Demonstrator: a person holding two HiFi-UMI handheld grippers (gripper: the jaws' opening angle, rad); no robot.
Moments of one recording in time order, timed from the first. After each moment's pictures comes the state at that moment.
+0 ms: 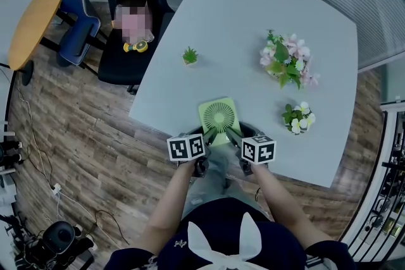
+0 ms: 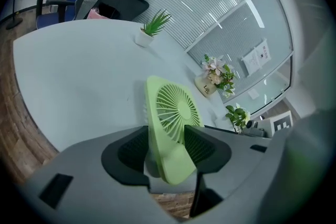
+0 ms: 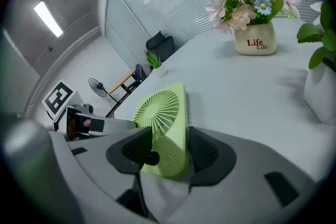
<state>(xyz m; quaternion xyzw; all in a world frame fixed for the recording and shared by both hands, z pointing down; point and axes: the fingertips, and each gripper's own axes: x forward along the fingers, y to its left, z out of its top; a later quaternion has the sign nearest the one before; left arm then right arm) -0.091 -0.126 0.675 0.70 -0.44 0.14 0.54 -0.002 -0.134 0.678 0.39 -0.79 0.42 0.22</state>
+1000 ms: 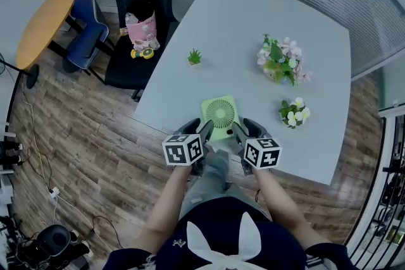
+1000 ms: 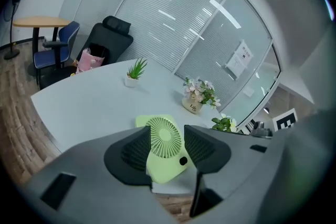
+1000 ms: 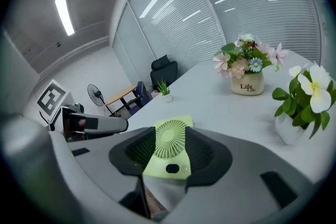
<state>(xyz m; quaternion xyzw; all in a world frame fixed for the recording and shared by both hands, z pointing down) -0.113 -0.127 0.584 0.76 -0.49 0.11 0.41 0.008 -0.131 0.592 0.45 -0.81 0.33 0.16</state>
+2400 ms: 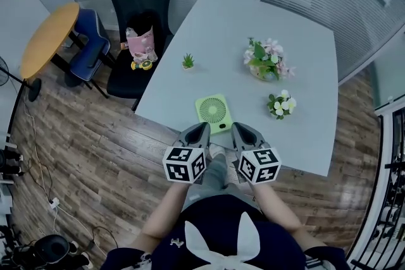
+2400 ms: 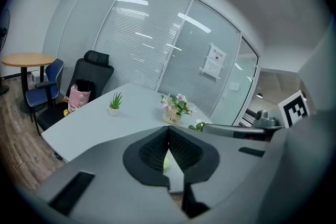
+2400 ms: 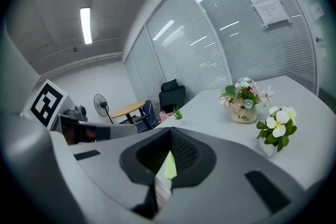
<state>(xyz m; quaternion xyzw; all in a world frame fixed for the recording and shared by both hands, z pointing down) -0.077 -0.067 0.479 0.82 -0.50 0.09 0.26 0.010 -0.067 0.483 0.47 -0.85 0.23 0.07</state>
